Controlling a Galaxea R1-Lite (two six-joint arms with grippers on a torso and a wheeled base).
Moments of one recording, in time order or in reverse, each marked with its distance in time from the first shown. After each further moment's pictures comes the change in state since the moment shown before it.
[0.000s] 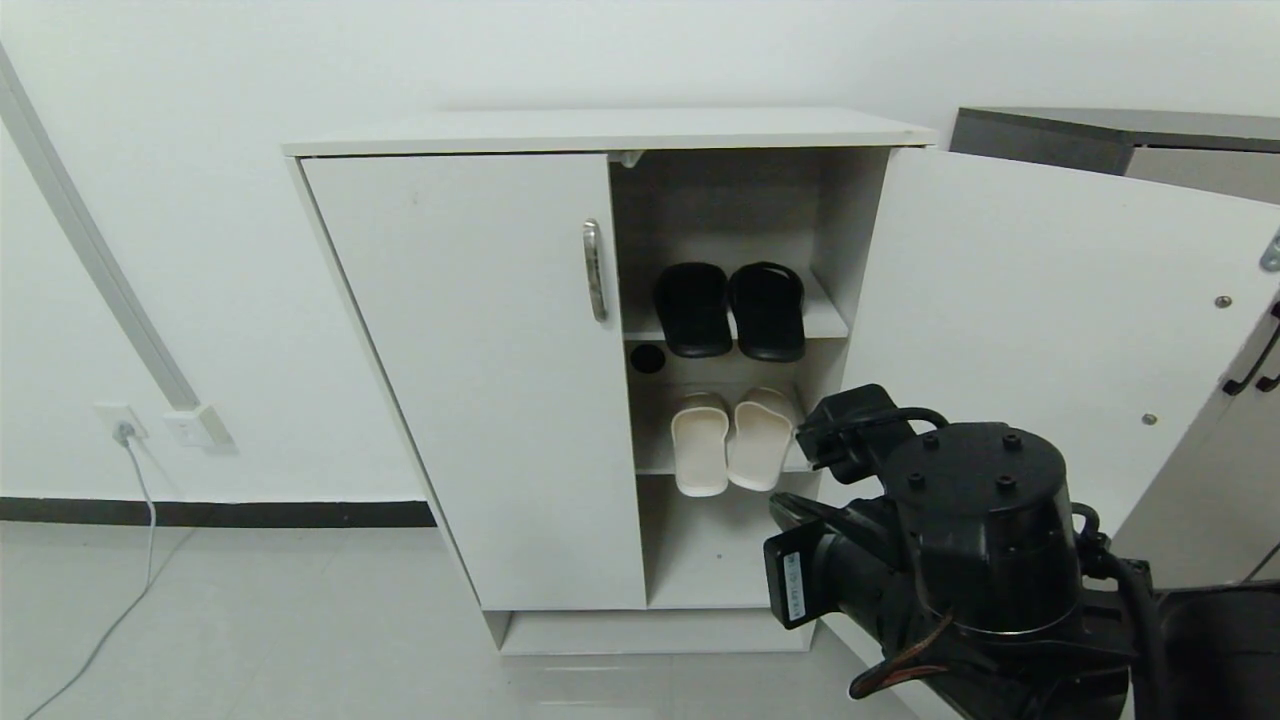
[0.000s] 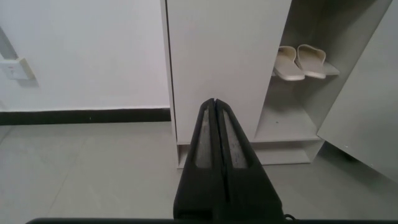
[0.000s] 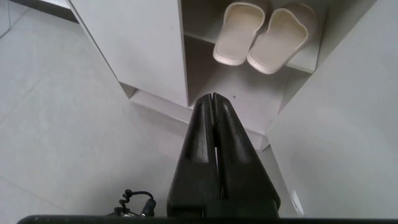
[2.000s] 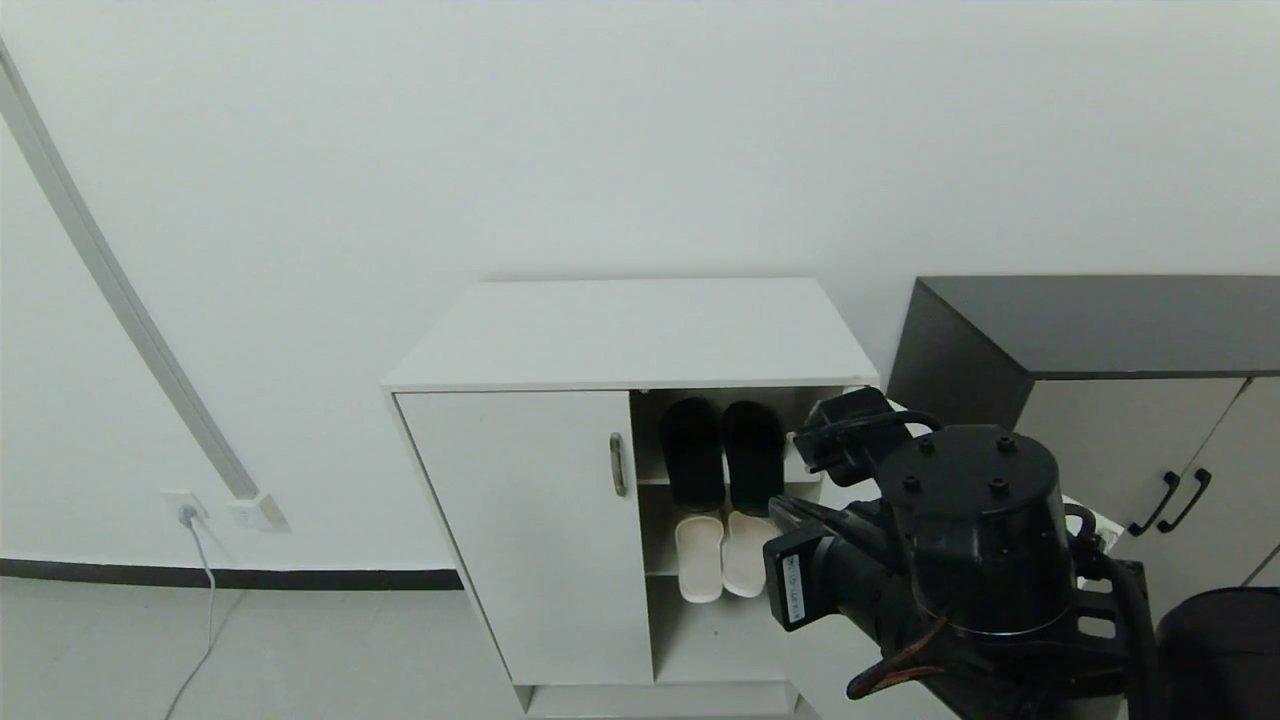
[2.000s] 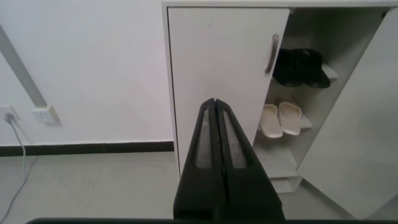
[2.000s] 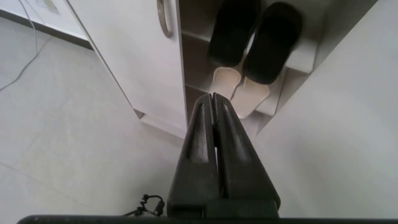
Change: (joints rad) left arm 0.000 0.000 0.000 0.000 0.000 0.001; right arm -0.002 0.004 0.001 0.002 -0.001 -0.003
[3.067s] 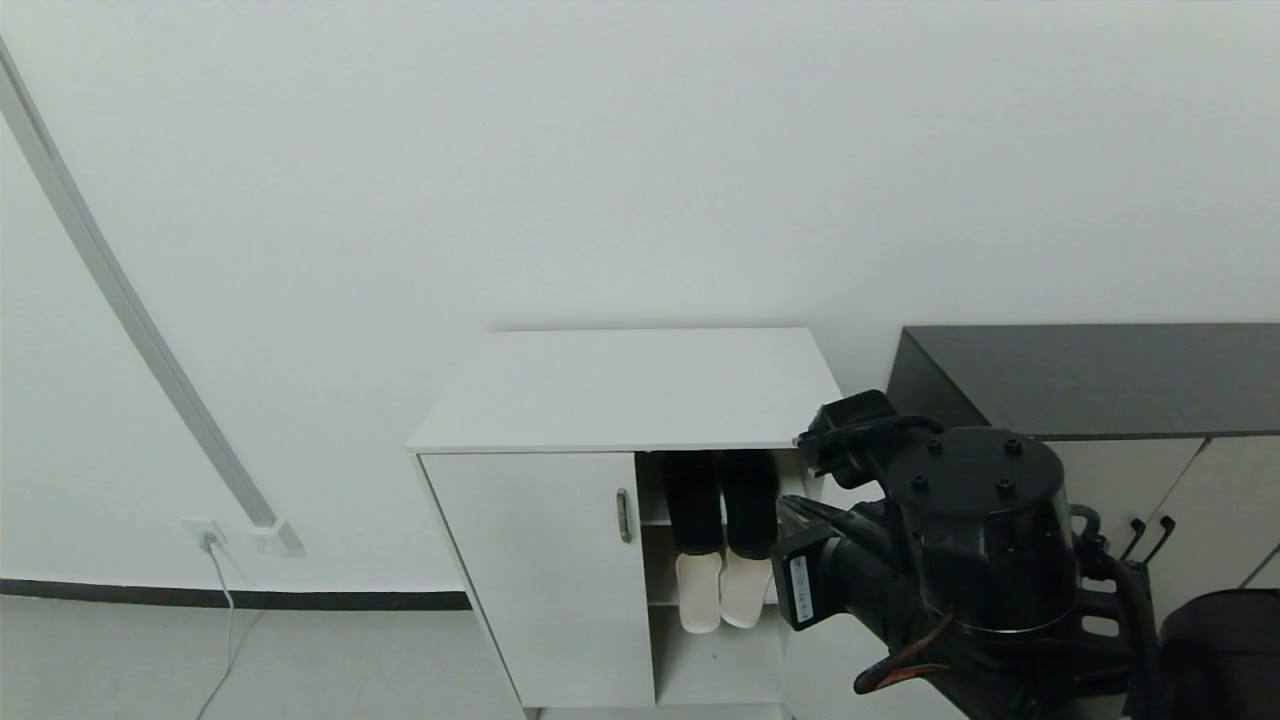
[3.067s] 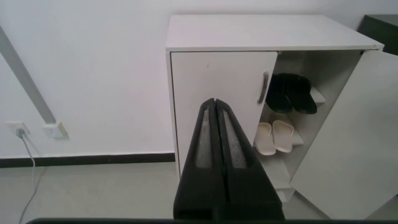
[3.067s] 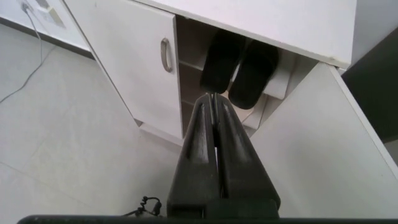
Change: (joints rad) left arm 0.000 0.000 0.000 0.000 -0.001 0.002; right arm -0.013 -0.002 0.021 -0.020 0.000 -0.033
